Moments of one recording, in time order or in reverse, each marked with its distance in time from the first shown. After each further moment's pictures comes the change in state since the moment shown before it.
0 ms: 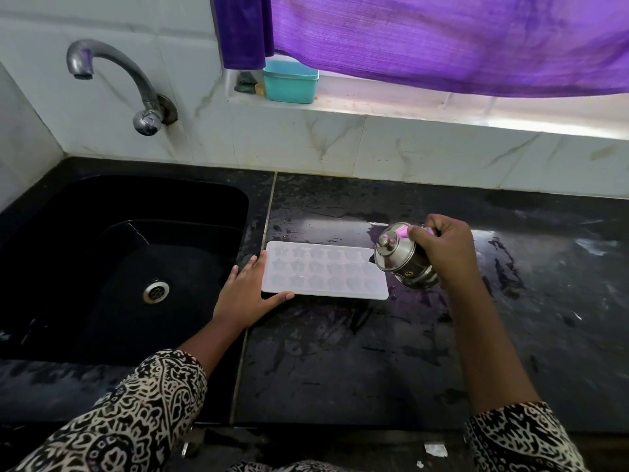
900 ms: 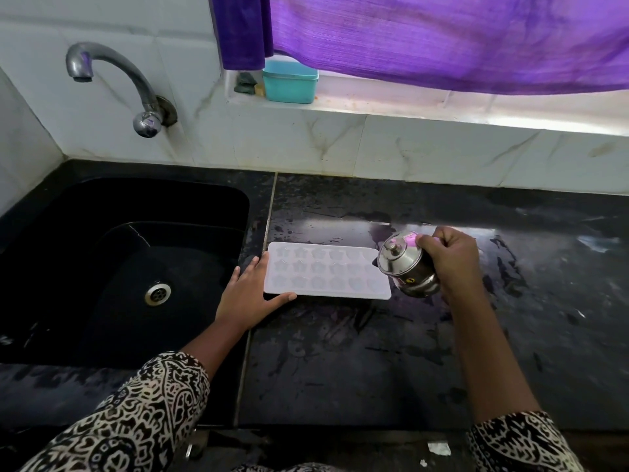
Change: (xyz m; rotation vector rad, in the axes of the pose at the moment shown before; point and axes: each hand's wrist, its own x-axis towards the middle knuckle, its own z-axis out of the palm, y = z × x) left_hand -0.001 0.002 -0.003 -0.005 -0.006 -0.001; right_hand -0.012 0.012 0.001 0.112 0.084 0.196
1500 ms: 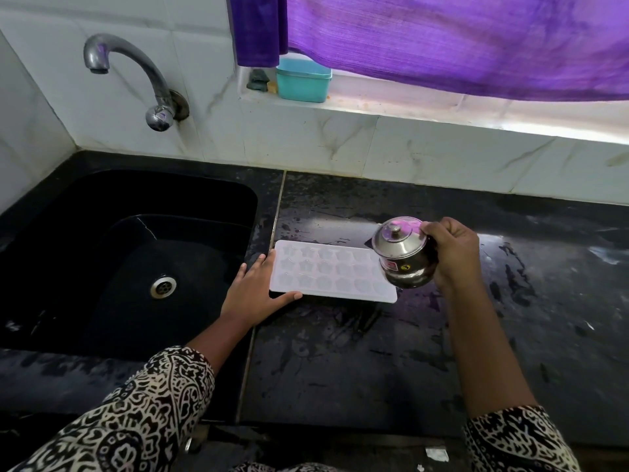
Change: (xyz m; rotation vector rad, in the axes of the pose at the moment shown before) left_hand 0.001 -0.002 0.002 -0.008 0.001 0.000; right_hand 0.006 -0.020 0.019 0.276 -0.013 0.093
